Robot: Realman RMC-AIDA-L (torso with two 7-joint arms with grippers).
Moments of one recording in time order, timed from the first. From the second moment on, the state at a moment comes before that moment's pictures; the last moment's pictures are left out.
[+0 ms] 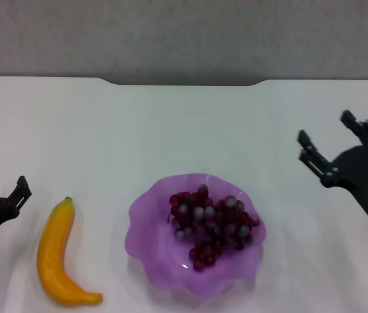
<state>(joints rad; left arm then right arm) -0.33 -2.05 -0.99 -0.30 2.33 0.82 -0.19 0.37 2.01 0.65 0.40 -2.35 -1.23 -0.04</state>
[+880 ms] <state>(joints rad) -0.31 -2.05 -0.98 -0.36 2.34 0.82 -0.19 0.39 2.02 0.67 0.29 -2.18 -0.91 -0.22</state>
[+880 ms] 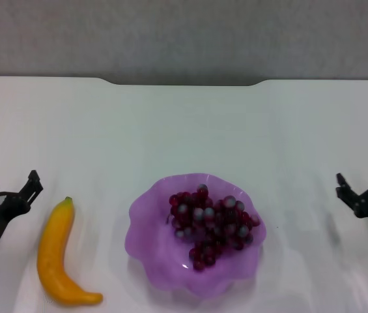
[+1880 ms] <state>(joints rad) -0.29 -2.04 -0.94 -0.45 2.38 0.85 -0.18 0.46 2.02 0.59 0.31 -2.18 -0.87 -0.04</state>
